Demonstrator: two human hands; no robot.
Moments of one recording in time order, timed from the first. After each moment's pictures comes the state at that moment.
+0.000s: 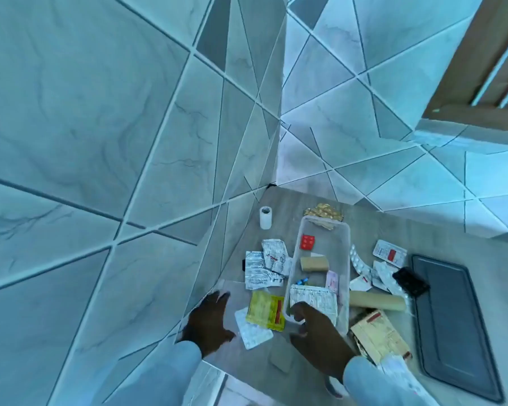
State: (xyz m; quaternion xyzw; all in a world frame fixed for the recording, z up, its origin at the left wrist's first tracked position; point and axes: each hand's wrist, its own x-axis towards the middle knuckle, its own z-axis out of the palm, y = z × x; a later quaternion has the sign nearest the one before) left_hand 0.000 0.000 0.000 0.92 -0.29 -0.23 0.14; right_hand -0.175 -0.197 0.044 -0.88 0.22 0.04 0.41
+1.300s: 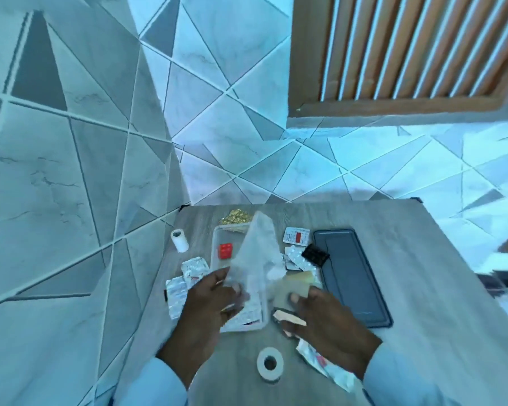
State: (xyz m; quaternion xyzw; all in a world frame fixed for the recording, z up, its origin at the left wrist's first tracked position) left_hand -0.120 -0.137 0.160 0.59 -0.13 -0.44 0.67; right_hand -0.300 -0.253 0.145 -0.43 0.30 -0.15 0.84
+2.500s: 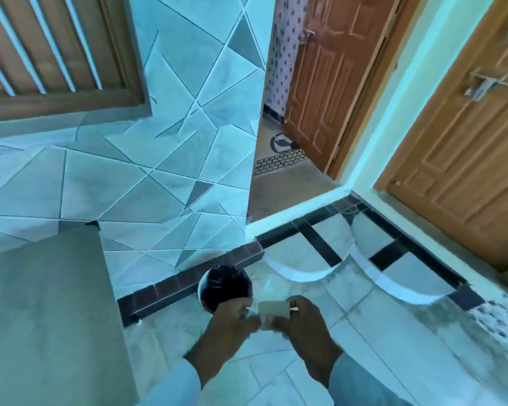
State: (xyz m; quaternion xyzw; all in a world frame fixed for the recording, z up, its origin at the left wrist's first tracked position) left_hand -0.775 -0.622 0.077 0.60 -0.50 -0.56 0.28; right_hand -0.938 -0.613 0.114 -0.40 0.67 -0.31 0.55
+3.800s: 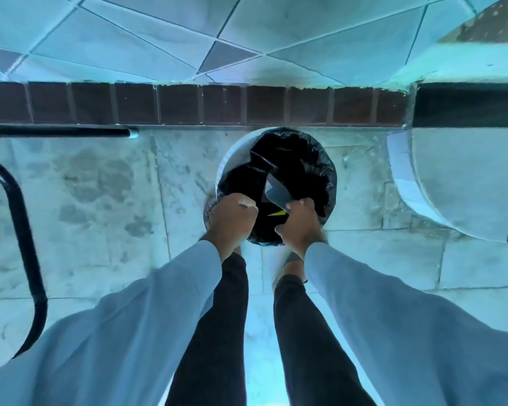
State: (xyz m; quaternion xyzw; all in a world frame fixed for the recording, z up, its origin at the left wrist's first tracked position) left_hand -0.727 -0.918 -0.444 0.82 -0.08 -0.54 0.15; right_hand -0.863 -0.978 -0.483 -0.63 0.59 0.26 0.42
